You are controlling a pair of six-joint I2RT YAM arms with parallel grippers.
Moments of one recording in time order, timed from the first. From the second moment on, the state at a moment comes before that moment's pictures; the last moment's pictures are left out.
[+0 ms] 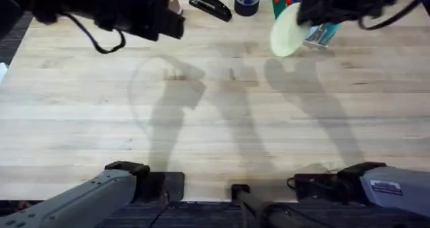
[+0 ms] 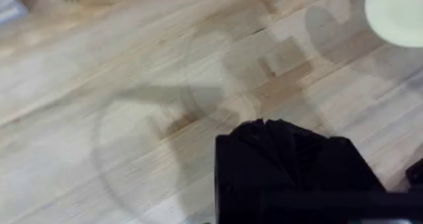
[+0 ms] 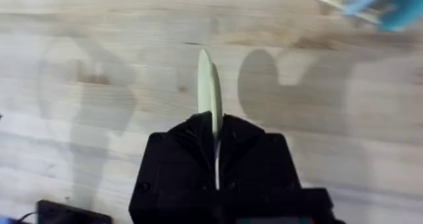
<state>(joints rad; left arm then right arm) -0.13 1.25 1.35 -1.06 0.35 0.19 0.27 1.43 1.56 -1.15 -0.11 0.30</state>
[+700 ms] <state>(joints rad) -0.33 1.24 1.38 -1.03 0.19 0.16 0.26 1.43 1.87 -1.46 0.27 0.35</state>
